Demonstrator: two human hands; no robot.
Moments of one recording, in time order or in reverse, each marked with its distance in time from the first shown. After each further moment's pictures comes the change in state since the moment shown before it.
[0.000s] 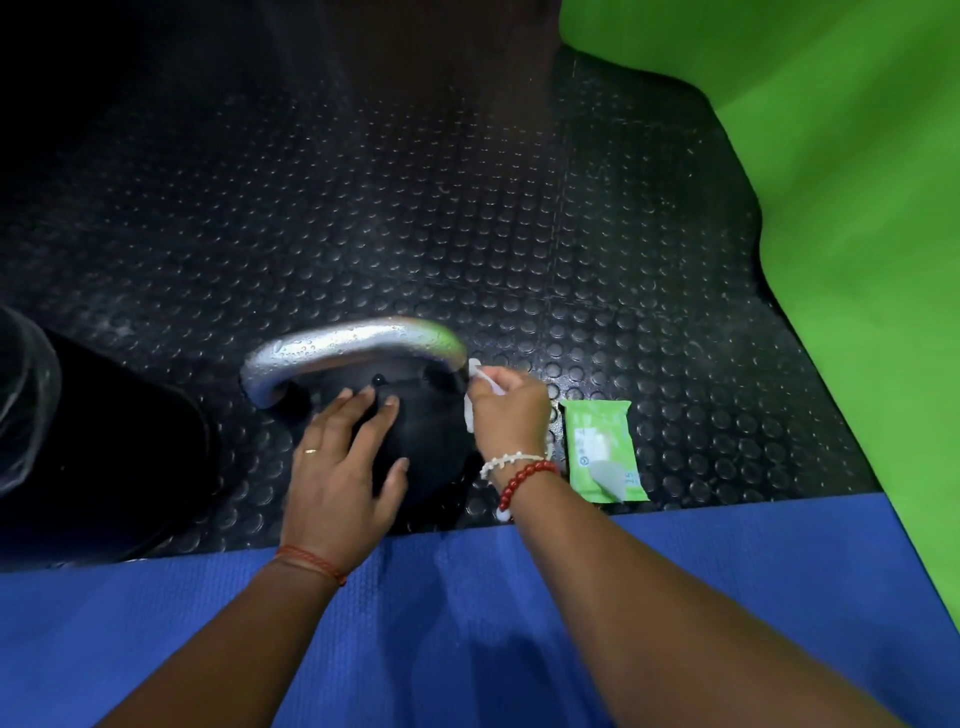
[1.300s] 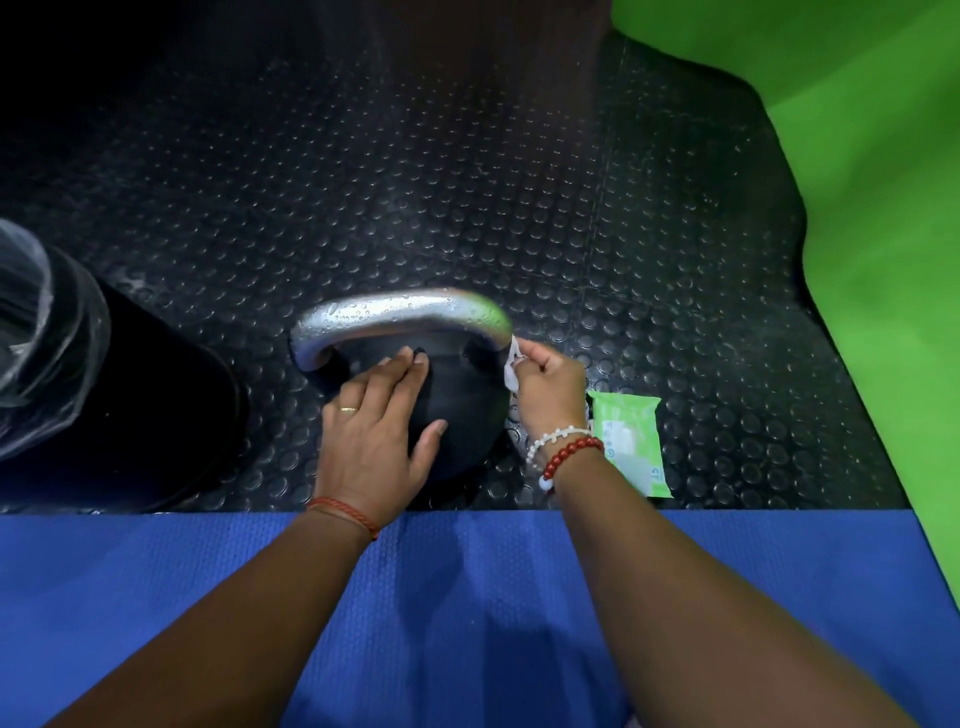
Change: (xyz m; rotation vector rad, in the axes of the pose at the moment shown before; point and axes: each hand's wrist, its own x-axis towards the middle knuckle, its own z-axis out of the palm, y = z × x) left_hand 0.007 0.000 -0.001 0.144 0.007 -0.049; right_hand 0.000 -0.007 0.000 0.190 -0.123 0.038
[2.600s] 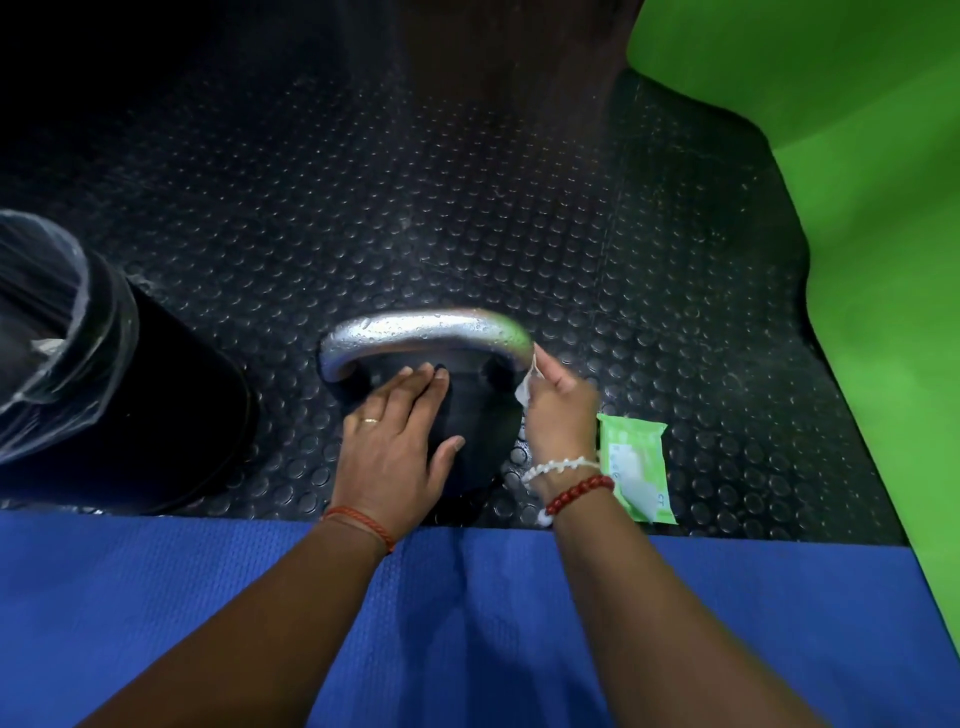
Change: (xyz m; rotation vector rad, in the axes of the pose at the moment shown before) left_hand -0.001 -0.002 0.001 -0.056 -0.023 -0.016; right_hand -0.019 -0.014 0.006 0.004 0.044 0.097
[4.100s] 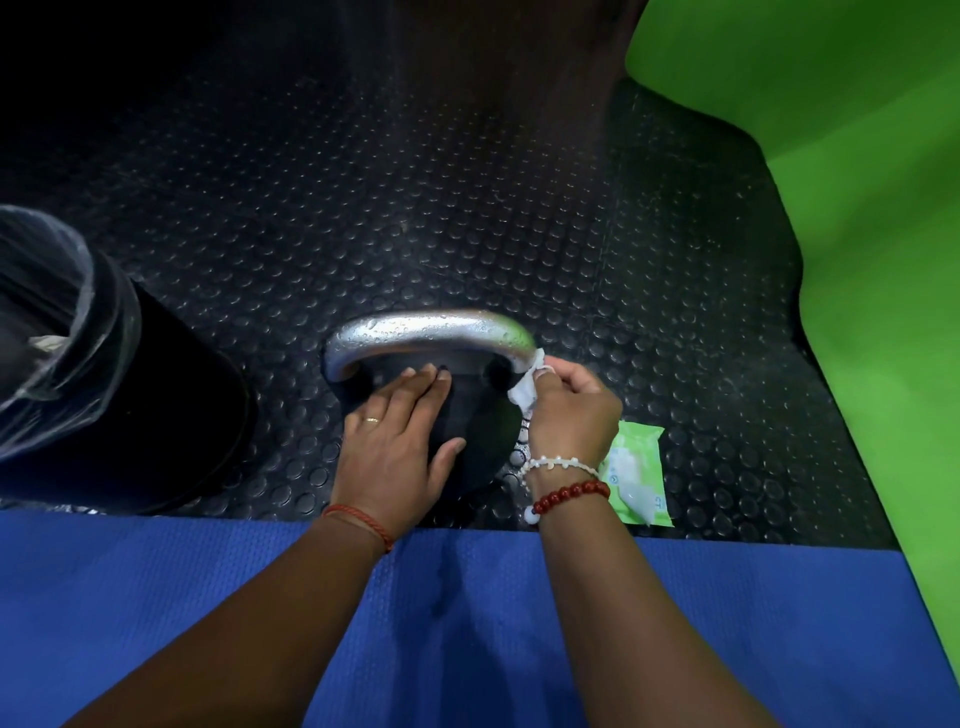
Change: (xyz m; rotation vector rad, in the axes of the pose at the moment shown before) left_hand 0.001 -0.004 0.001 -0.003 0.003 0.023; right_hand -0.015 -0.016 0.006 0.011 0.310 -0.073
